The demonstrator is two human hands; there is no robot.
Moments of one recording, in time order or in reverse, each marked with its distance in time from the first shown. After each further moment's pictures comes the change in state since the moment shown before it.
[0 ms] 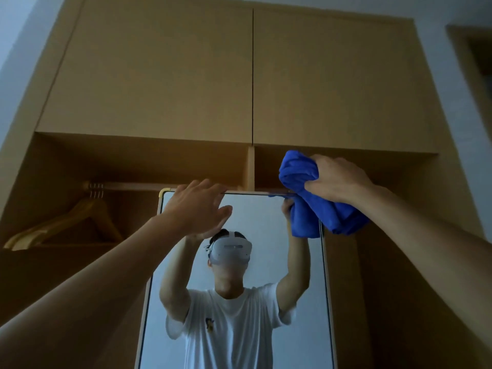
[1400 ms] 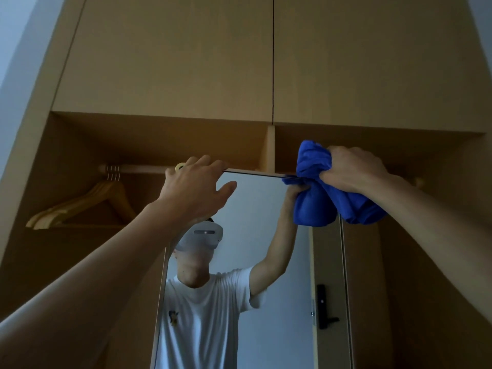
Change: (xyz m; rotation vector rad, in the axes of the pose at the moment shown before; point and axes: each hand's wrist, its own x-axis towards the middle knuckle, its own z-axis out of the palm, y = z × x) left_hand -0.025 -0.015 -0.007 0.049 0.144 -0.121; right_hand 0.019 -0.005 0.043 -0.063 -0.028 0.044
